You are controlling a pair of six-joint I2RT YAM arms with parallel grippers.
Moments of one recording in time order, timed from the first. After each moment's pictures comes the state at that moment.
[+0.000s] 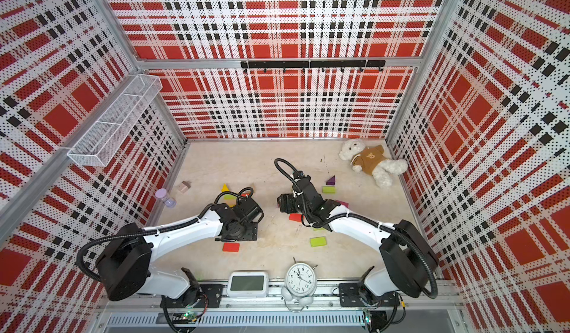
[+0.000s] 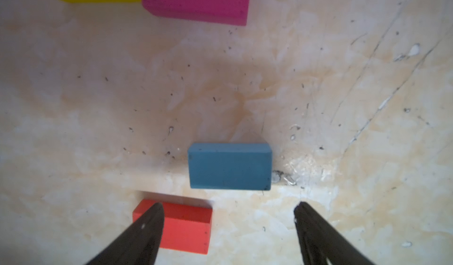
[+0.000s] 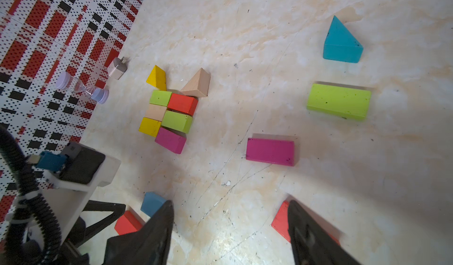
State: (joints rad) left arm -0.78 1.45 0.84 -0.81 -0.21 -0.80; right arm 0.75 1.45 0.87 -0.06 0.01 0.57
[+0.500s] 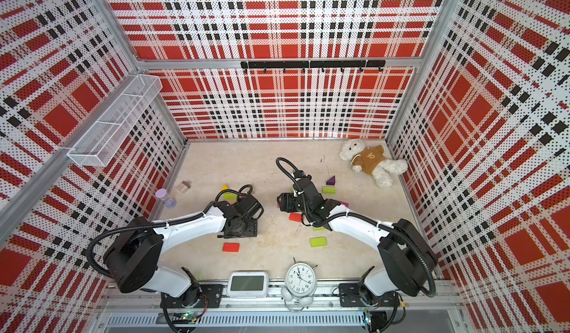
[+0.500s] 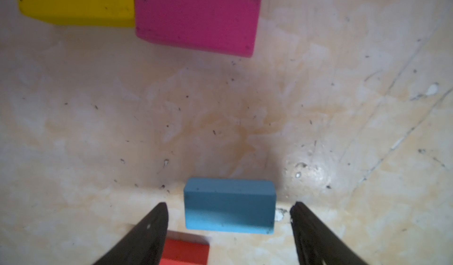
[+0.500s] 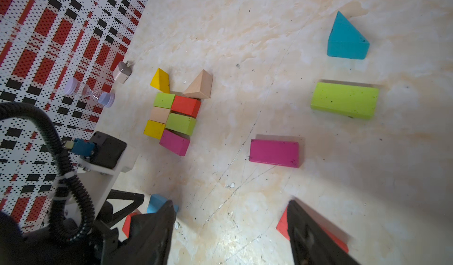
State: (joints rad) left arm -0.70 1.51 0.82 -0.72 -0.20 -0.77; right arm 0.74 1.47 0.87 -0.04 -0.03 0.60
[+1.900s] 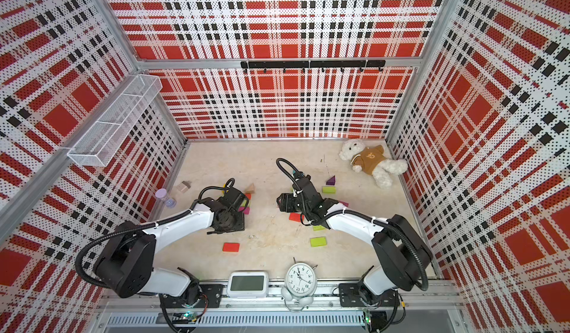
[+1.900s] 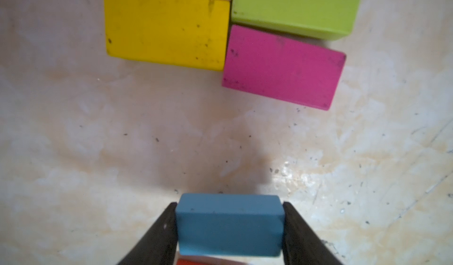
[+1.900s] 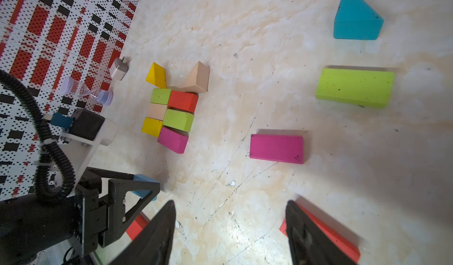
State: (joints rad) left arm -0.50 1.45 0.78 -0.69 -0.15 -0.64; right arm 0.72 1.51 0.87 -0.03 -0.08 0.63
